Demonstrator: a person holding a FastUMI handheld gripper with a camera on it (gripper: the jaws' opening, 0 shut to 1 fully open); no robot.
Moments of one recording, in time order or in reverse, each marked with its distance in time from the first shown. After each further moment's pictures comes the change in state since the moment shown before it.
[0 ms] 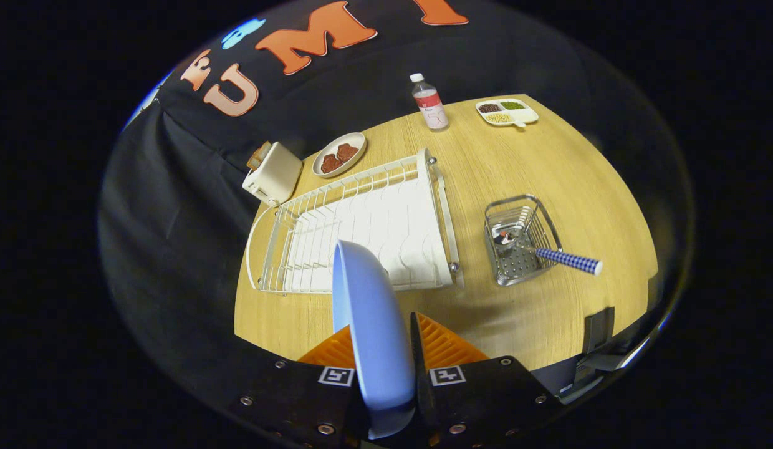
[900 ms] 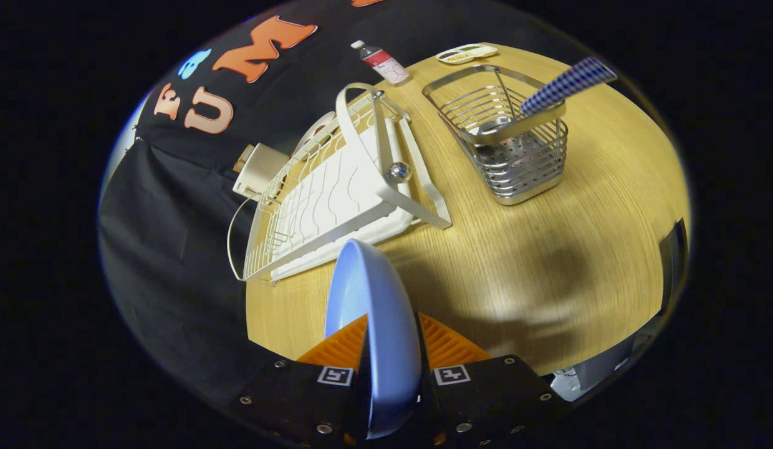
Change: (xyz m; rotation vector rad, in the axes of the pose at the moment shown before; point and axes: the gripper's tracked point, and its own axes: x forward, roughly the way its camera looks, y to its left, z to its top) arm 0.085 -0.042 -0.075 0.209 0.025 0.109
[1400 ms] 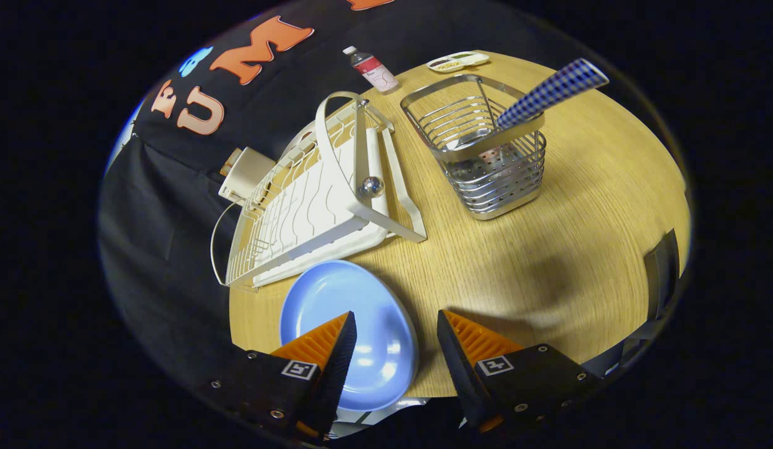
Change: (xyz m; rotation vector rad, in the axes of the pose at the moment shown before) arm -0.018 -0.013 0.013 -0.075 -0.056 -0.051
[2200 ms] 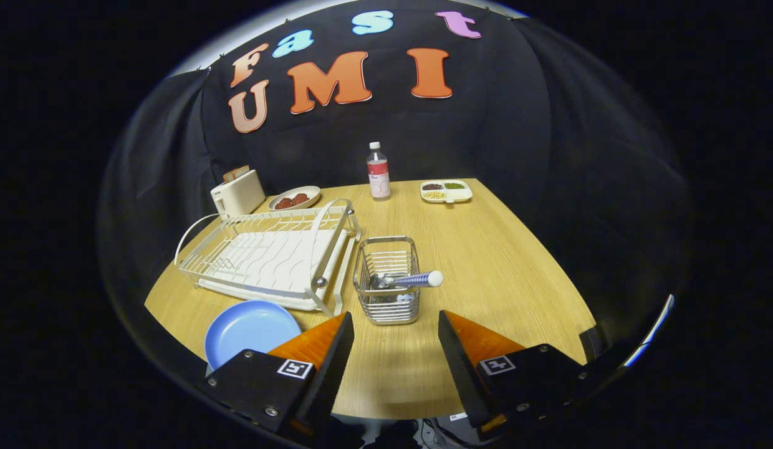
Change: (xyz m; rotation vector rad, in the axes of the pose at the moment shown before) arm -0.097 -0.070 0.116 -0.409 -0.506 -0.272
